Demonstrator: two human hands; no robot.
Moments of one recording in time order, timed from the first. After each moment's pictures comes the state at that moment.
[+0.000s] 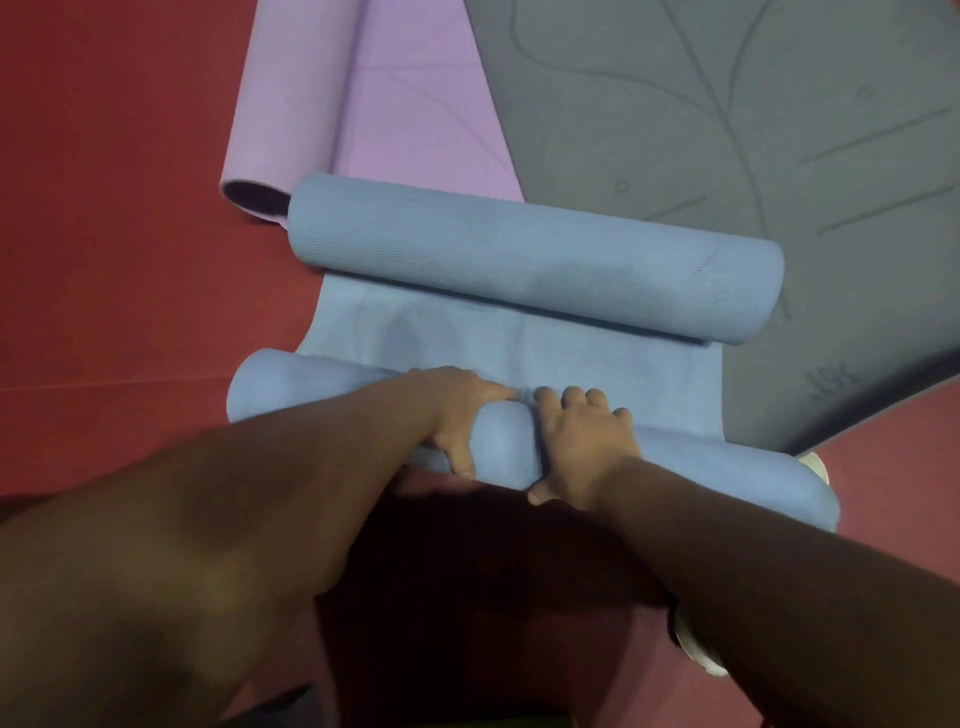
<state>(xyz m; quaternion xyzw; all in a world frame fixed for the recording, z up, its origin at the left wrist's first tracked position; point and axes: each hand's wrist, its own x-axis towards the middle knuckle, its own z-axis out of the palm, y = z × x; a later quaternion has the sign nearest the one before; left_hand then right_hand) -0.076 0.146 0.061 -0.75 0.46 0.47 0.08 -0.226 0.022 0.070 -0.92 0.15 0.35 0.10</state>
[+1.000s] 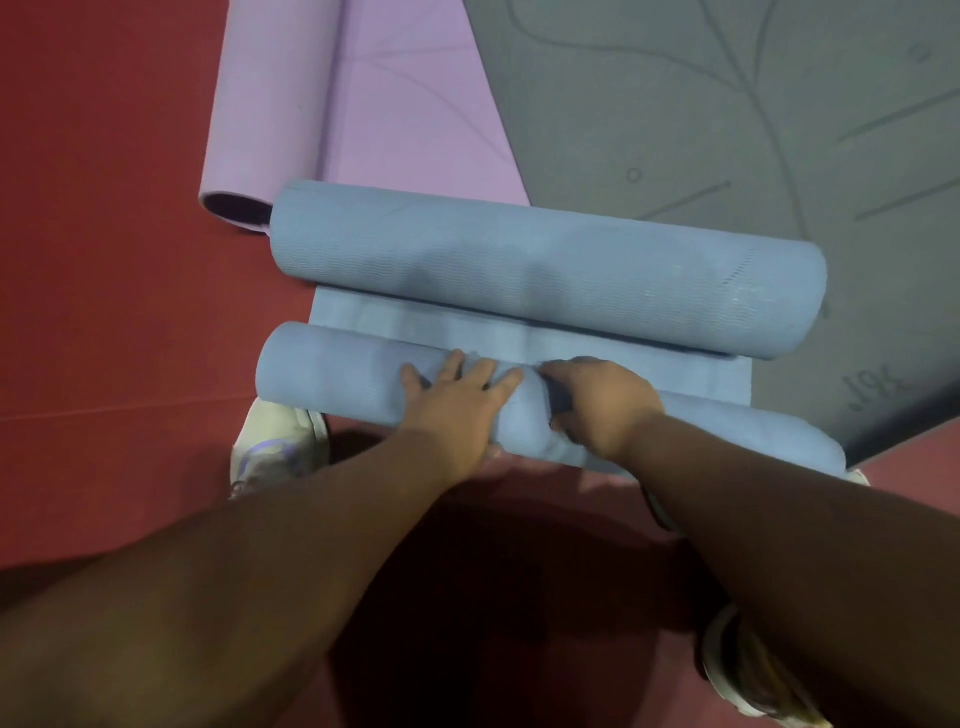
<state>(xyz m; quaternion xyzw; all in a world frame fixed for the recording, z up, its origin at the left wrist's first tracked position) -0.094 0.137 0.031 -0.85 0.41 0.33 0.08 -0.180 -0.036 0.027 -0.91 0.19 0.28 0.24</state>
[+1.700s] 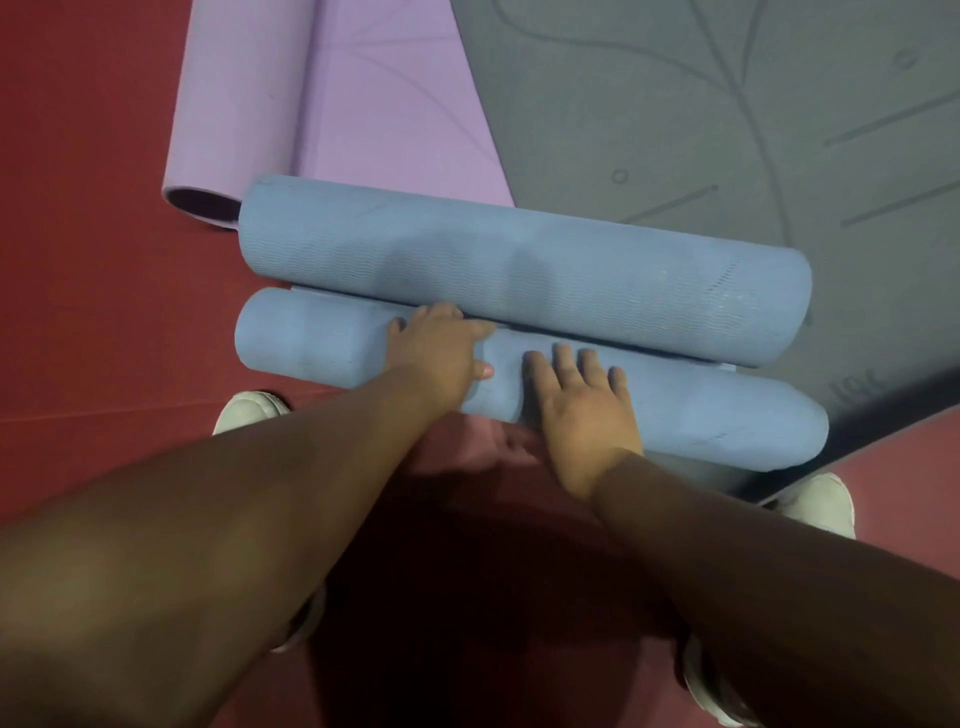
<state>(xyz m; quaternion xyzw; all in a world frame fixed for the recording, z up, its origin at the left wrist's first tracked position) -0.037 0.094 0.023 -0.91 0.31 0.28 -0.01 -0.190 -0.012 0.028 -0.95 0.18 0.23 0.07</state>
